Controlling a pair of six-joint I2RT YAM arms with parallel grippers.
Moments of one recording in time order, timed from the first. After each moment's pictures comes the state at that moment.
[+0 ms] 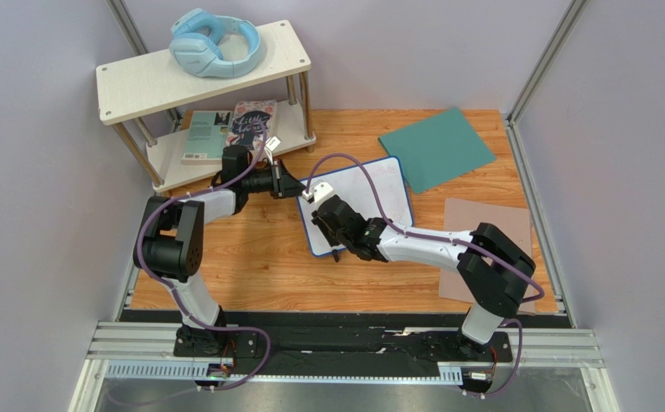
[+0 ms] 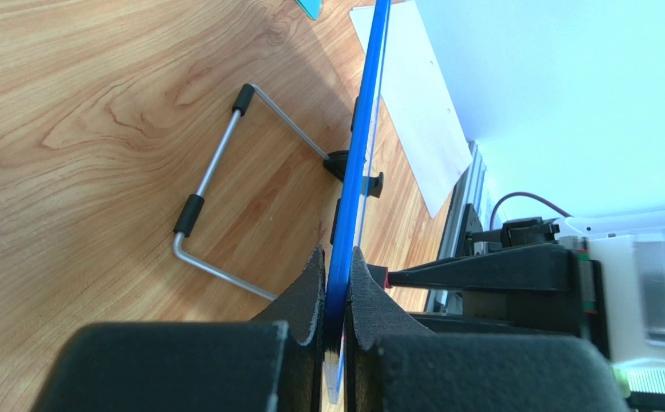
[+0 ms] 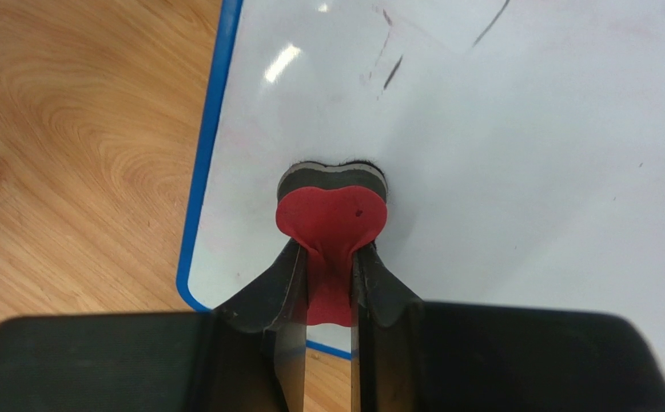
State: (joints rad) left arm -0.15 1.76 0.92 0.39 1.06 -0.51; right arm 0.98 1.71 1.08 -0.07 0.31 0.13
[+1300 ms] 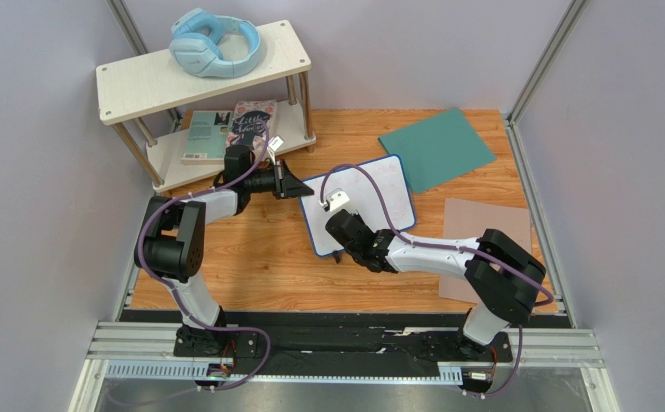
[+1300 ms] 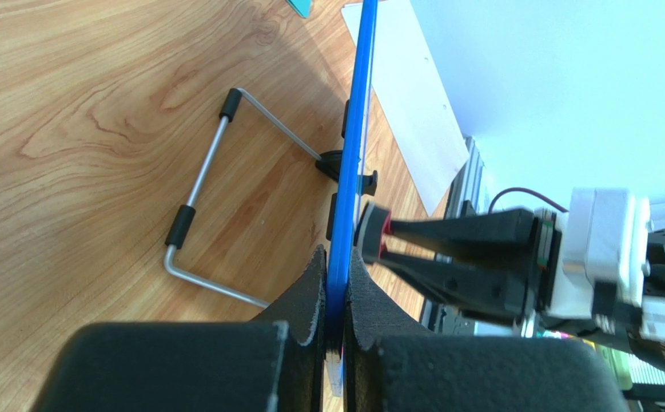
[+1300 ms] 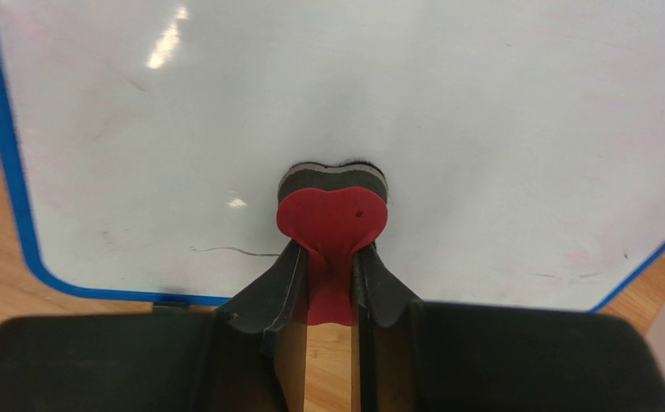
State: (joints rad) left arm -0.16 1.76 0.92 0.40 1.06 -0.52; right arm 1.01 1.63 0.92 -0.09 0.58 0.18
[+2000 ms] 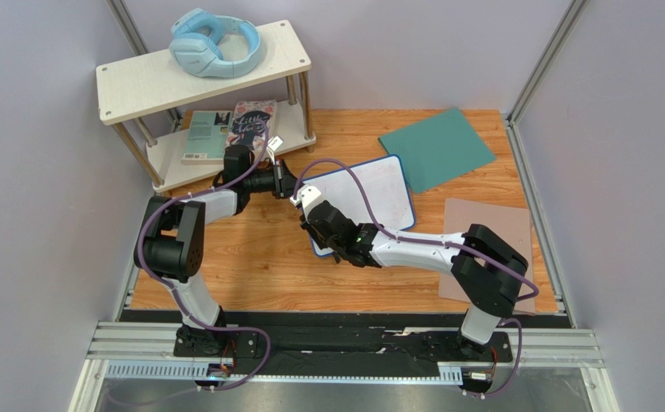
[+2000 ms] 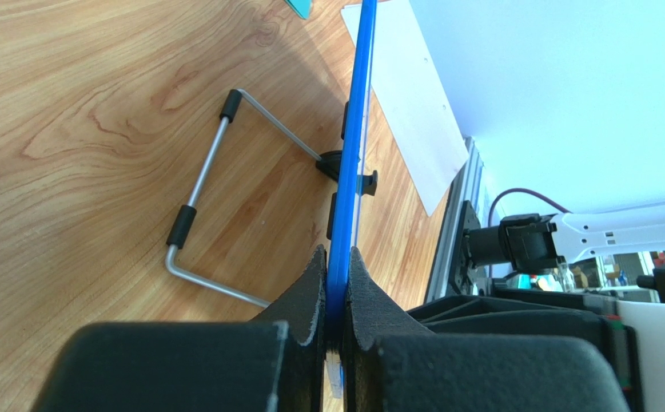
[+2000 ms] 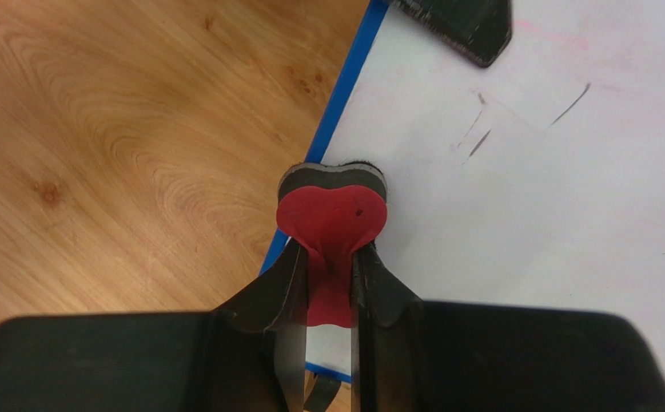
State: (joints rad) left arm -0.16 1.76 0.92 0.40 1.07 -0.52; right arm 1.04 1.72 1.07 0.02 0.33 0.10
